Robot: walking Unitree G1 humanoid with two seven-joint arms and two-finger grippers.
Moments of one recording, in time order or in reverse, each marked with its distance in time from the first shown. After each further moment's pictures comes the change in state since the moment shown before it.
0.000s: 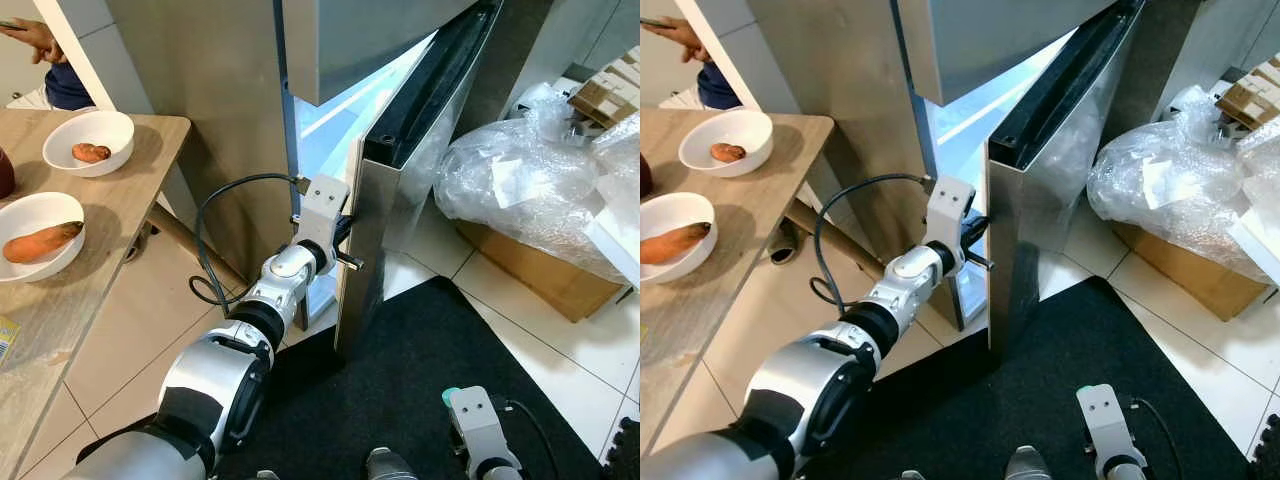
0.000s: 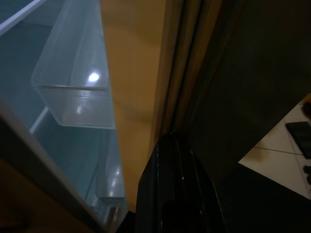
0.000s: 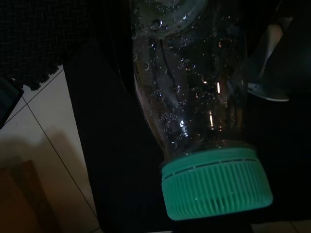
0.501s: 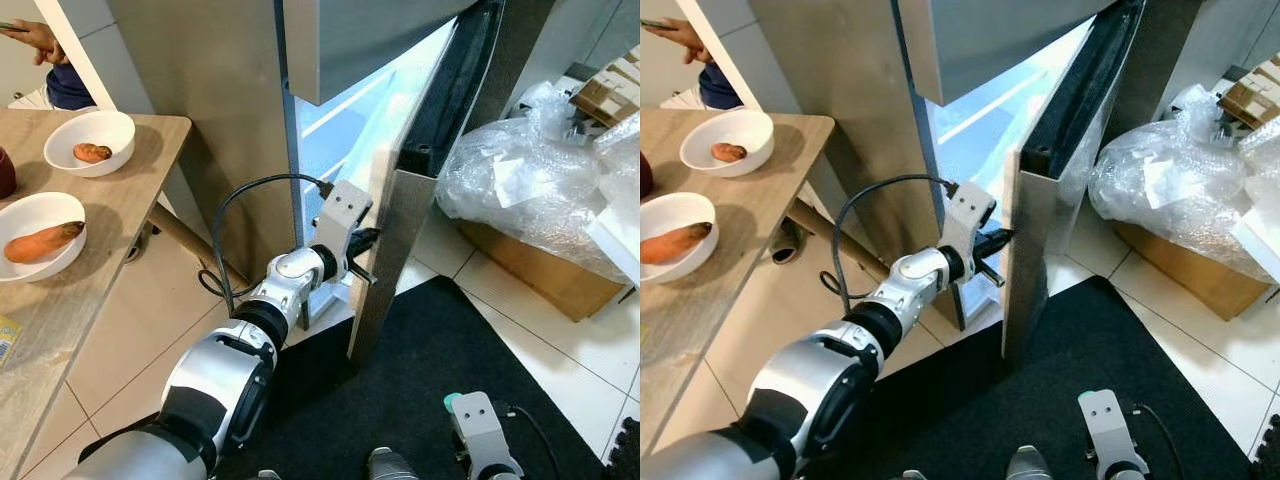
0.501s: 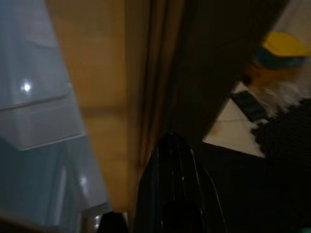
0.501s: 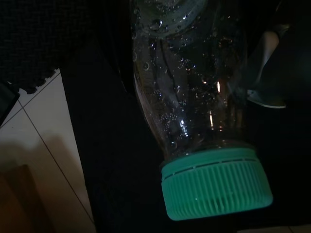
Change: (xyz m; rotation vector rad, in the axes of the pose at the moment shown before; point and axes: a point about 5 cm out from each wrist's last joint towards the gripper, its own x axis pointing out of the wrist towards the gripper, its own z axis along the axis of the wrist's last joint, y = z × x) left arm 0.000 -0.025 -0.003 0.062 0.036 -0.330; right arm -0.003 0.001 -0.006 0.004 0.011 0.004
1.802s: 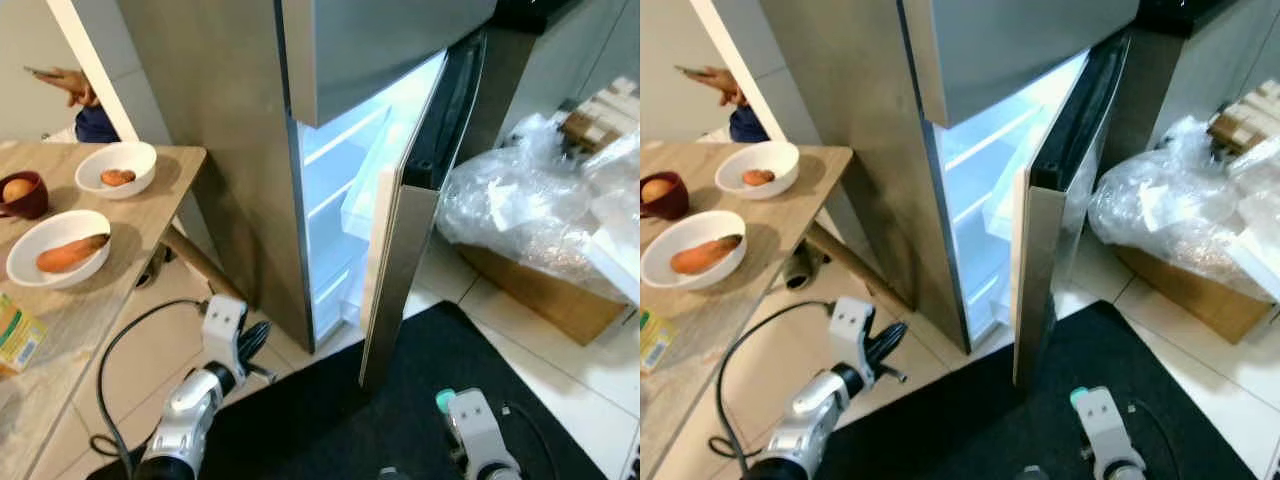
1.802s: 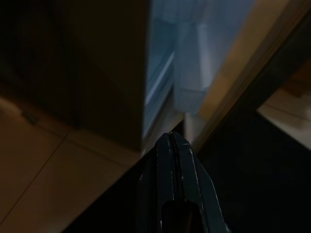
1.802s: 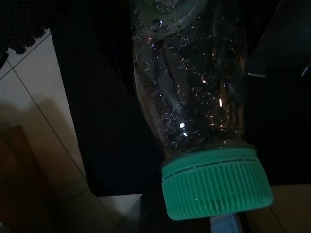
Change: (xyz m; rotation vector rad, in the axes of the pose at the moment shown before) left arm -0.160 0.004 -0.152 -0.261 0.121 0.577; right arm 0.003 0.001 0.009 -0.032 -0.055 0.077
